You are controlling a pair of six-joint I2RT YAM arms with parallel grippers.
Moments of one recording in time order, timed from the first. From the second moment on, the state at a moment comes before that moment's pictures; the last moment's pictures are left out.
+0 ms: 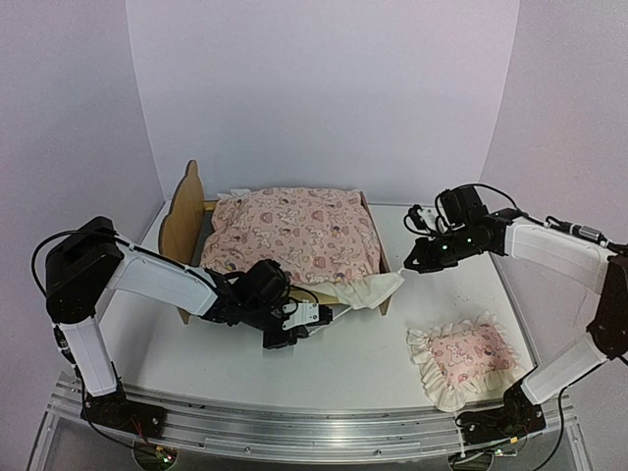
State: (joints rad) left arm -0.99 1.82 0.96 -0.02 0.20 0.56; right arm 0.43 1.45 1.09 -0.55 -0.24 0.18
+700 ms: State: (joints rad) left arm -1.04 1.96 1.07 0.07 0.31 0.54; right arm 0.43 1.31 0.76 -0.43 -0.44 0.55
